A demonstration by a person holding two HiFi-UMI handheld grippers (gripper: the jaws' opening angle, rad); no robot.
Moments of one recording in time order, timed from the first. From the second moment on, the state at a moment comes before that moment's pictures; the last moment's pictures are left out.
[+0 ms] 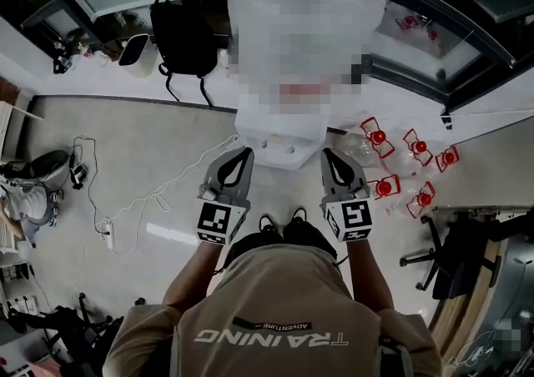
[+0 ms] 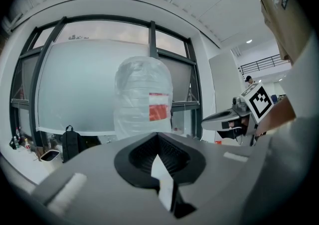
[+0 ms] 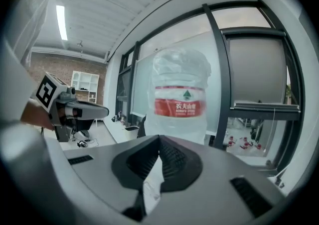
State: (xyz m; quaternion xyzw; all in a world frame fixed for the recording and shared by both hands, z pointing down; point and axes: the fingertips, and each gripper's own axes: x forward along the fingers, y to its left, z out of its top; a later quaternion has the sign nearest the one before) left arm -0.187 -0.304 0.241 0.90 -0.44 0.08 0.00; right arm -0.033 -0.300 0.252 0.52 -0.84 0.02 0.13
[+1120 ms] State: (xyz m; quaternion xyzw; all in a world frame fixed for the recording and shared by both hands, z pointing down) left arm -0.098 -0.161 0.258 0.88 -0.46 0.10 0.01; right arm 0.088 -0.109 0.280 0.52 -0.84 0.02 0.16
